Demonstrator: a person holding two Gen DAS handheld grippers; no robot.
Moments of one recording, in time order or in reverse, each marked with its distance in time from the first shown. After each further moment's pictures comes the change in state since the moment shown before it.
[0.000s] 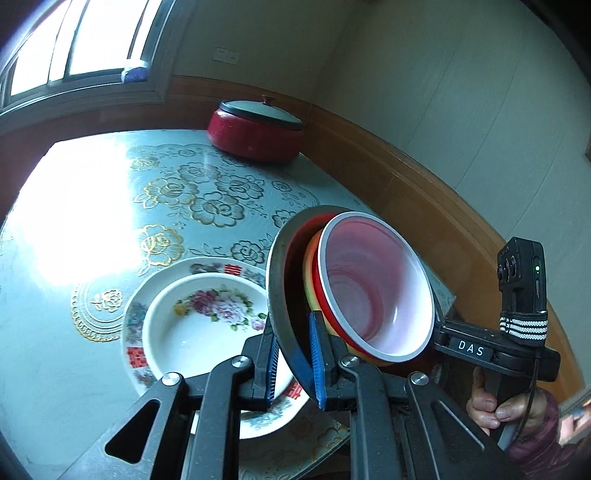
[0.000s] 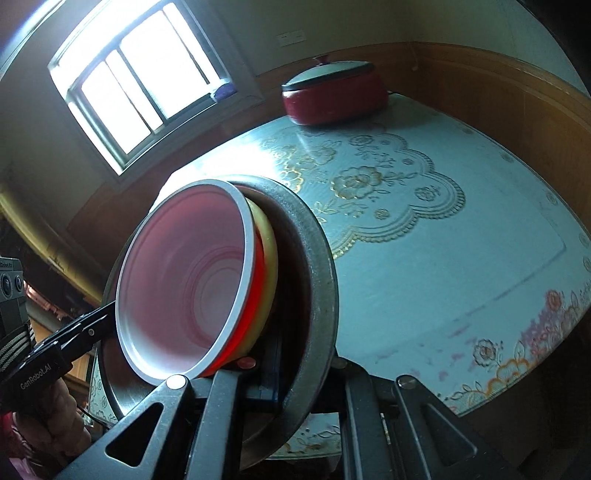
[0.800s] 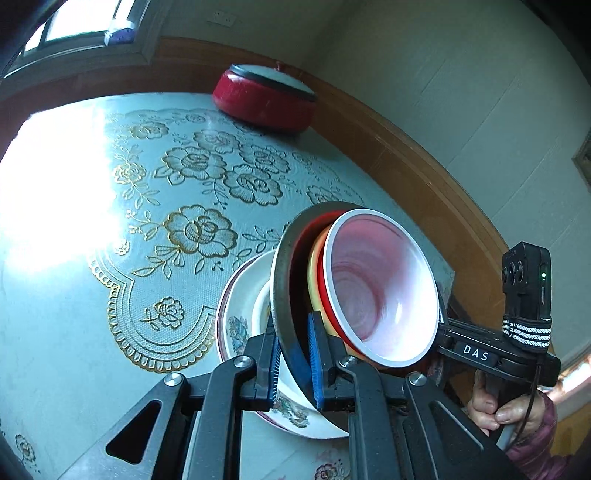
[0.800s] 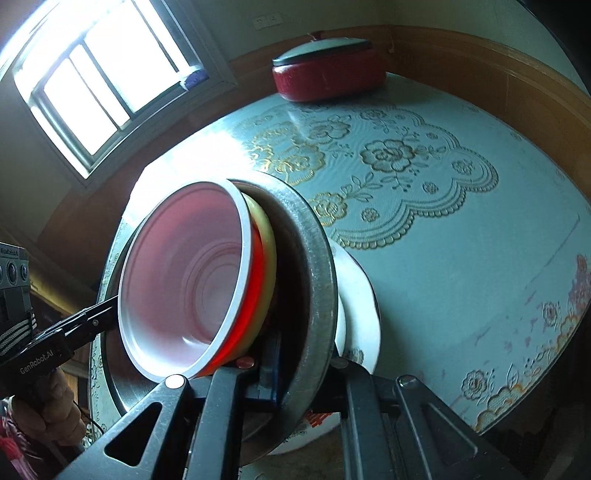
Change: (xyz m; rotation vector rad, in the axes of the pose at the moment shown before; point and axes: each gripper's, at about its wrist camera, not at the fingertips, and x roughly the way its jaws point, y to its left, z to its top) left arm 0.025 0.130 0.027 0.024 0.184 -0.139; right arm 0.070 0.084 -0.003 0.133 0.047 -0.133
